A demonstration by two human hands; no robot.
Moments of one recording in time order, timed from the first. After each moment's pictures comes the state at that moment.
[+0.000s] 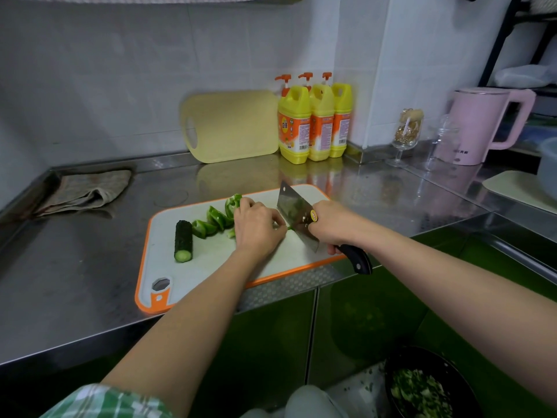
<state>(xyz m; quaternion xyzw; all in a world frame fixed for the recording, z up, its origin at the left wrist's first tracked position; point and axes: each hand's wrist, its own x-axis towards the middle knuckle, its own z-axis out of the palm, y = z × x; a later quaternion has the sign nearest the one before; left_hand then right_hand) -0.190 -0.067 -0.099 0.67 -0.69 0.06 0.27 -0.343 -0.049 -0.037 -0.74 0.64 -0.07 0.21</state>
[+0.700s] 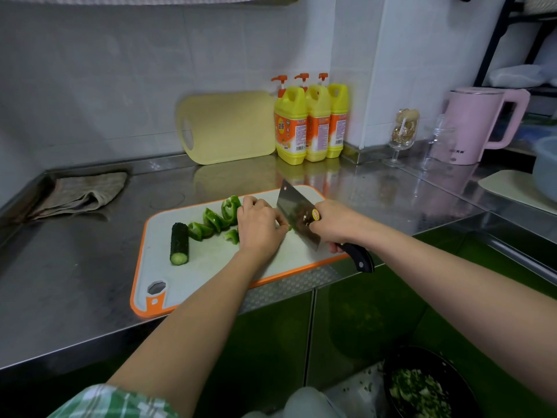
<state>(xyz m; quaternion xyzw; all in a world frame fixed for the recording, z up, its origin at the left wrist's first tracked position) -0.201 -0.072 -0.099 0.66 -0.69 0.10 0.27 -0.353 -0.055 -0.040 -0.73 0.63 -0.11 0.22</state>
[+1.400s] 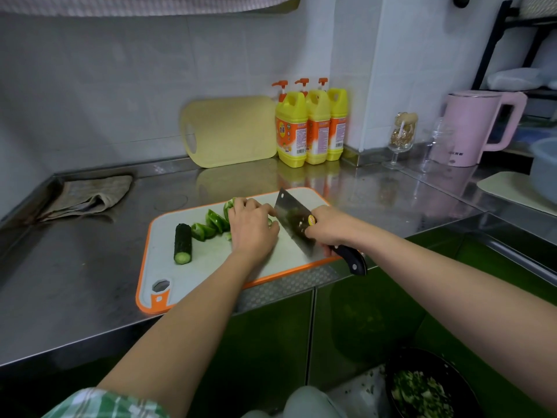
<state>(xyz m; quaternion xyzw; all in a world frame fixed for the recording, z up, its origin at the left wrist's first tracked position) -0.189 -0.062 -0.095 0.67 -0.68 0.10 0.27 -0.351 -0.047 -0.039 -0.73 0.63 -0.10 0.25</state>
